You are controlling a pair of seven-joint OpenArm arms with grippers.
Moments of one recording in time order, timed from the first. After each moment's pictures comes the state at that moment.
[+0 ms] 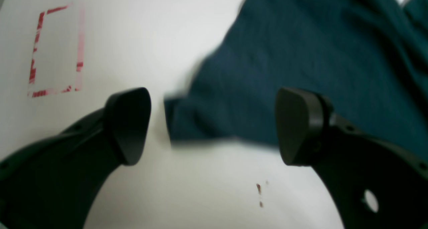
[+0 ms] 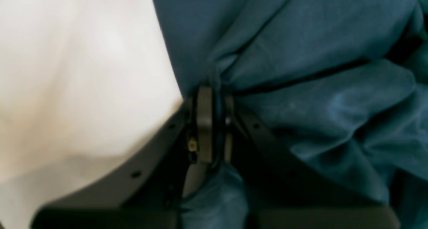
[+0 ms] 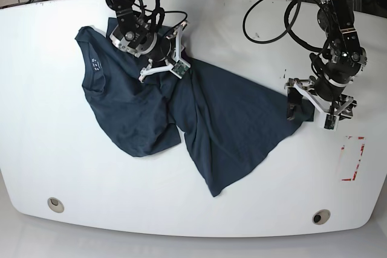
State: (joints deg) left arm 3.6 -10.4 -18.9 104.1 -12.7 -25.6 44.6; right arm -11.9 6.1 -10.7 95.7 -7.4 39.6 -34.4
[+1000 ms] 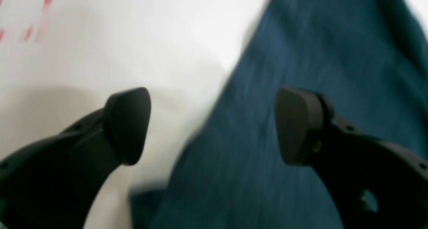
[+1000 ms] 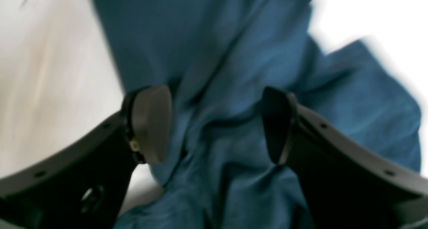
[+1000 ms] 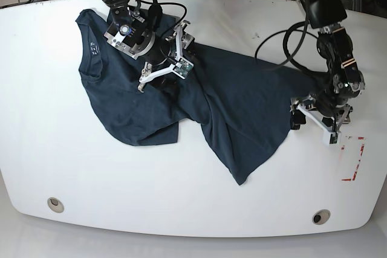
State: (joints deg) left arm -10.7 -8.9 -22.1 80.5 -11.9 -25.0 46.8; right arm -13.3 8.2 -12.6 108.8 -7.3 40.1 -36.3
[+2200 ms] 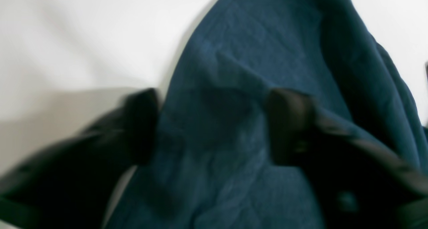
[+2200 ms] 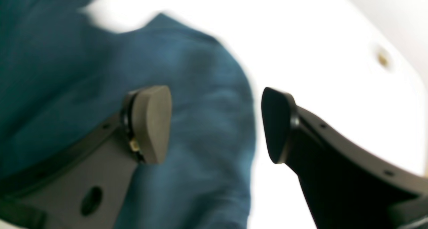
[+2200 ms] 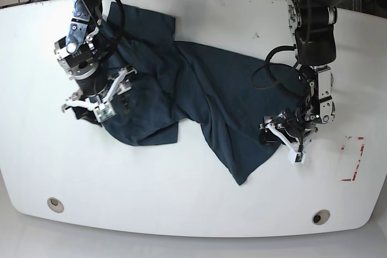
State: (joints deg) left arm -24.1 -8.4 -9.8 51.7 -12.6 -25.1 34.8; right arm -5.8 4.0 18.8 109.2 -7.2 40.3 -36.2
